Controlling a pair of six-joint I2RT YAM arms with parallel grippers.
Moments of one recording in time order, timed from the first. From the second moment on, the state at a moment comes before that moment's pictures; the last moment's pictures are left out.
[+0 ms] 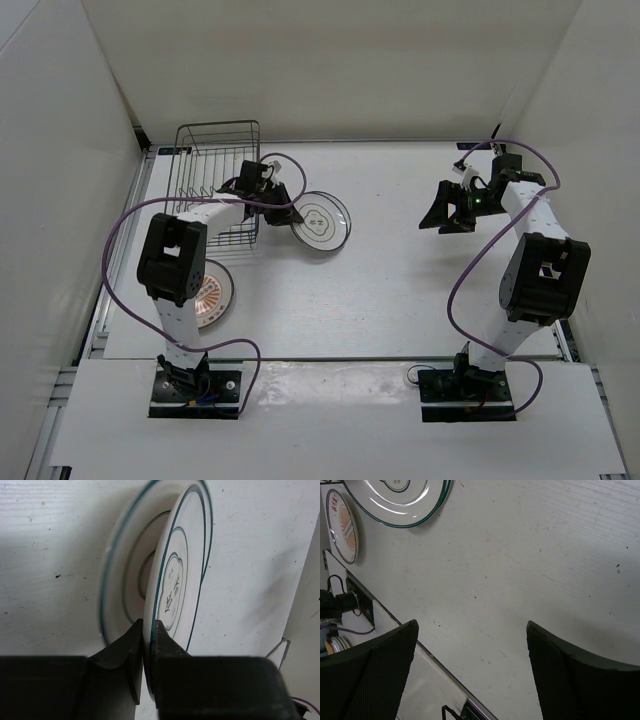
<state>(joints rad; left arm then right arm) -0.32 1.94 1.32 -0.21 0.44 -0.60 -0.16 1.73 1.38 -0.95 -0.82 -0.21</state>
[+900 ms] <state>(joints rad) -0.33 1.98 1.47 -0.40 0.39 -0.51 -0.16 1.74 1.38 -0.95 -0.82 -0.22</state>
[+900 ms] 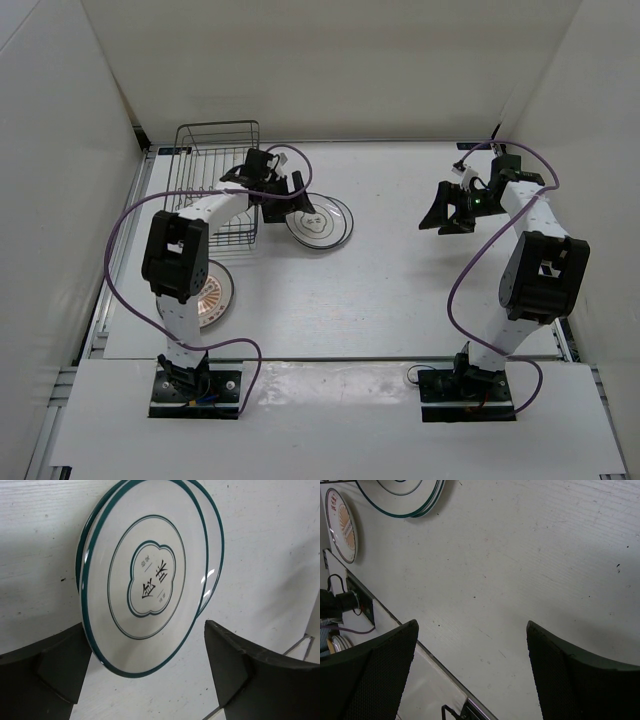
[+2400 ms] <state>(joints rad) -0.41 2.04 1.70 -0.70 0.11 -0.33 -0.16 1.74 1.39 -0.97 -0.74 -0.25</state>
